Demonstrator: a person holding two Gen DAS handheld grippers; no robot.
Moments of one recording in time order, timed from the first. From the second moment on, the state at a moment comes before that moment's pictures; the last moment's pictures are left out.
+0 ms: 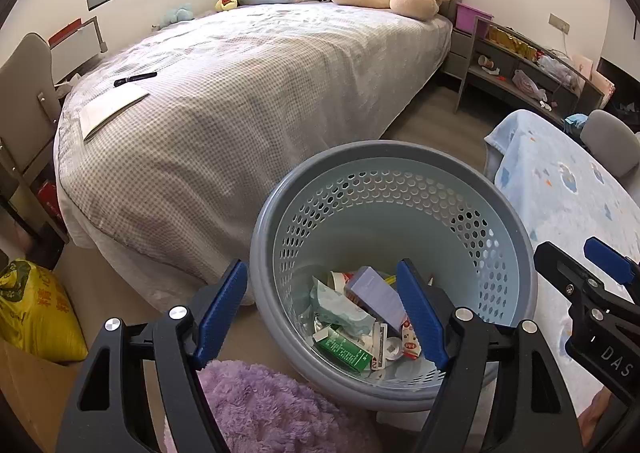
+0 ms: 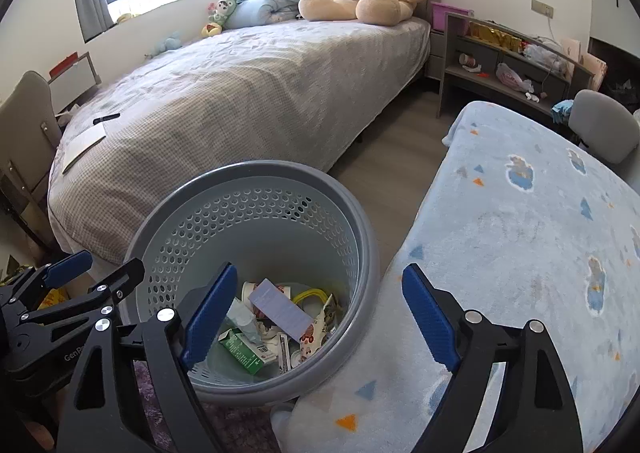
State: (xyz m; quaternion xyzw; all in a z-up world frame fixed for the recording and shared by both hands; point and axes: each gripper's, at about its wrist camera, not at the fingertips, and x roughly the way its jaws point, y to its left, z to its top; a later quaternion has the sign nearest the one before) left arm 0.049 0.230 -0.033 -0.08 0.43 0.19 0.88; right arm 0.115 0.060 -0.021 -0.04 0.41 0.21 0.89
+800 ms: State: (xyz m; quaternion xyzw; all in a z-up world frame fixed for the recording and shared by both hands) left arm 0.048 0.232 -0.029 -0.08 0.43 0.21 0.87; right arm 0.111 0.060 -0.020 -0.05 0.40 0.20 0.89
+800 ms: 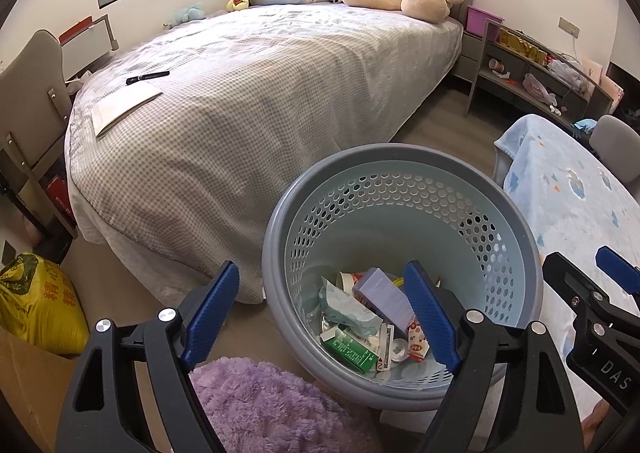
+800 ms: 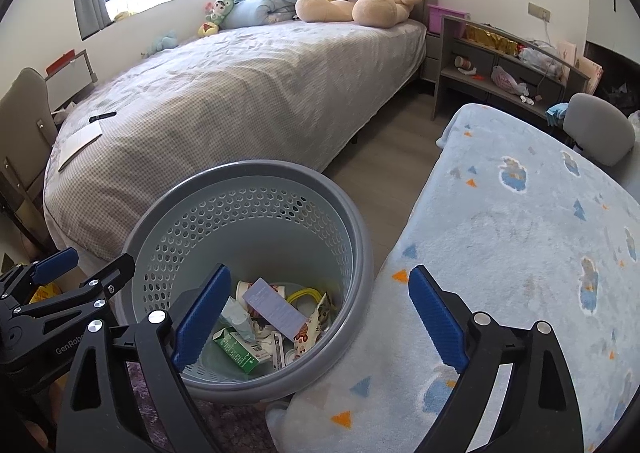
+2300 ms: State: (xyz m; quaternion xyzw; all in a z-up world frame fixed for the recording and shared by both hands) left arm 0.050 0.230 -0.028 -0.08 0.43 0.21 0.87; right arm 0.113 0.058 -0.020 -0.05 0.40 0.20 0.89
